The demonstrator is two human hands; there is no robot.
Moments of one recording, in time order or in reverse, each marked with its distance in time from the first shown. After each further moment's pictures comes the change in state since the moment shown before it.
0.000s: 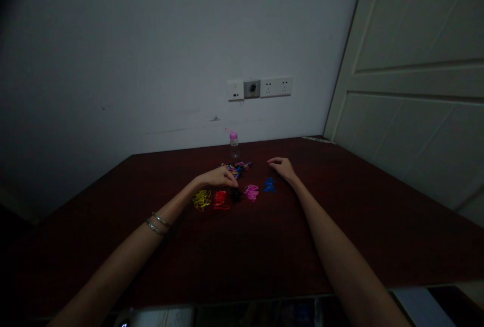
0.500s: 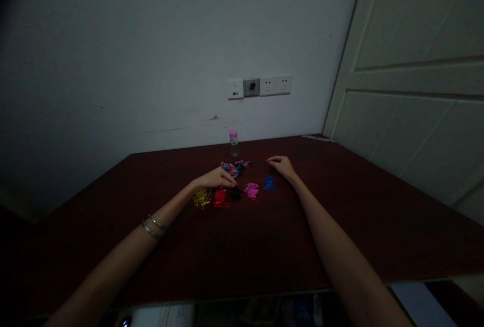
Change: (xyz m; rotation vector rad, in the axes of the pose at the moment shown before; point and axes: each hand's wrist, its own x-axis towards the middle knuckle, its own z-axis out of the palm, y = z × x) left_hand -0.009 -0.007 0.005 -0.064 0.046 -0.050; right_hand 0.004 0.008 0.000 0.057 -0.027 0.005
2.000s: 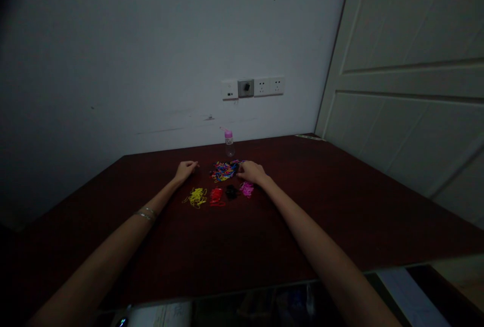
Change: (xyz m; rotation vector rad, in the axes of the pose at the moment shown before) left_hand -0.005 -0.120 -0.072 0.055 0.850 -0.158; right_hand -0.047 -0.087 0.065 -0.863 -0.358 -0.242
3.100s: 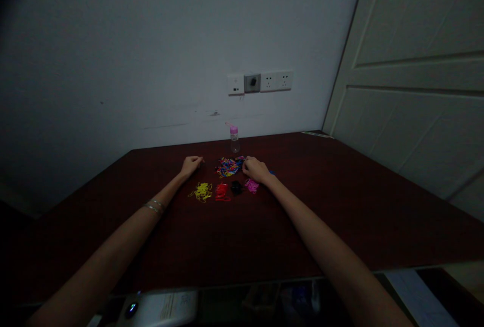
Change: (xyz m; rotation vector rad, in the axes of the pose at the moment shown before) left_hand -0.001 -0.002 0.002 -0.017 0.002 -0.001; right_hand 0.000 0.001 0.014 -0.027 0.097 -0.164
